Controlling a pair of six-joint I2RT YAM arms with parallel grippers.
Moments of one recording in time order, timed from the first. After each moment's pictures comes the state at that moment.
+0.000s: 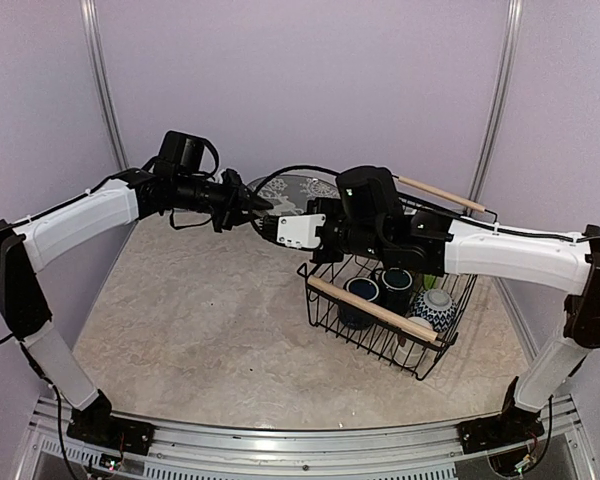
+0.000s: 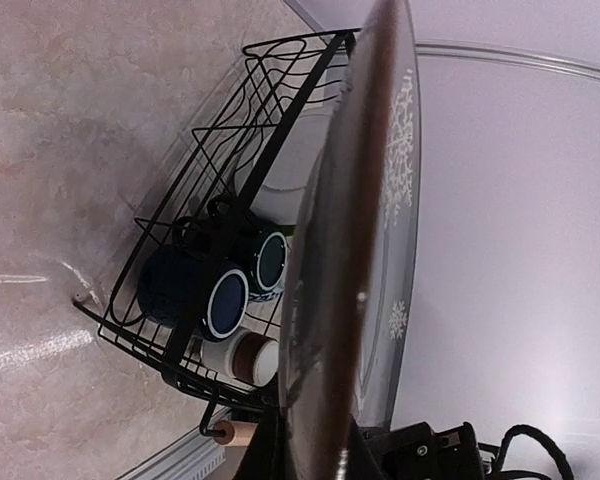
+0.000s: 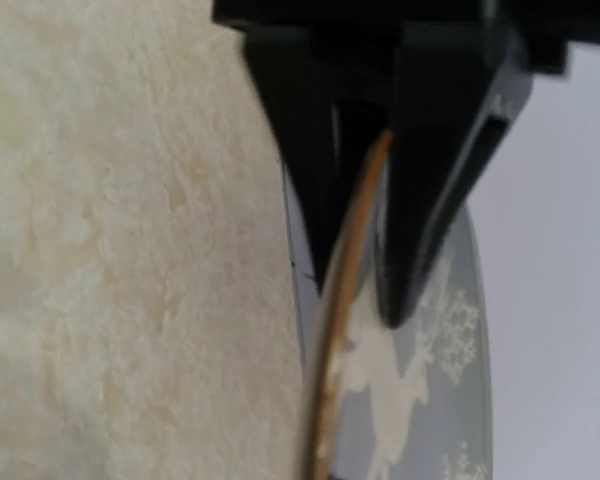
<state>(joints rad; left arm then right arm) -0.53 1.66 1.51 -0.38 0.61 -1.18 1.01 1.63 1.41 -0.10 0.21 -1.01</state>
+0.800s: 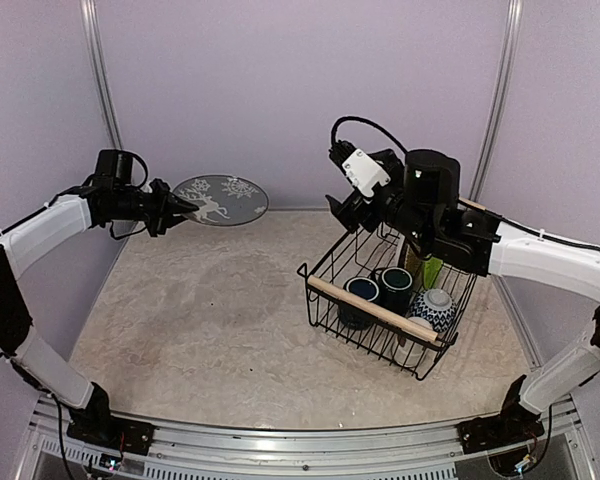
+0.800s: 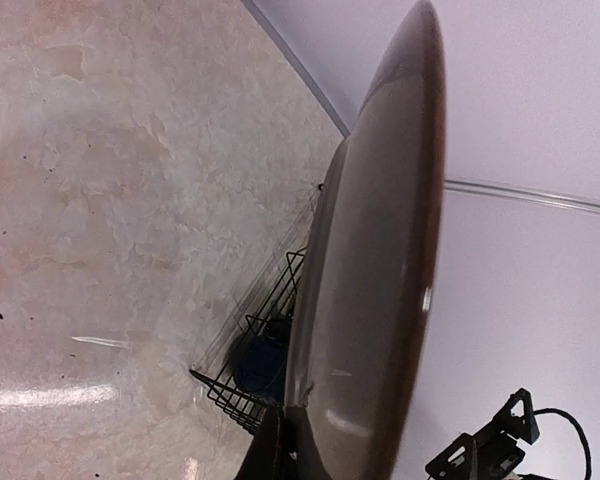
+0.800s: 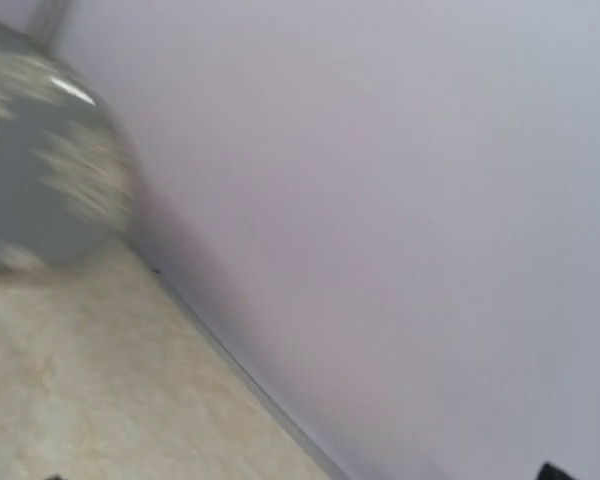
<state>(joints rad) -0.17 1.52 1.28 -0.38 0.67 -1.08 0.92 1.44 1.23 0.14 0.37 -0.62</state>
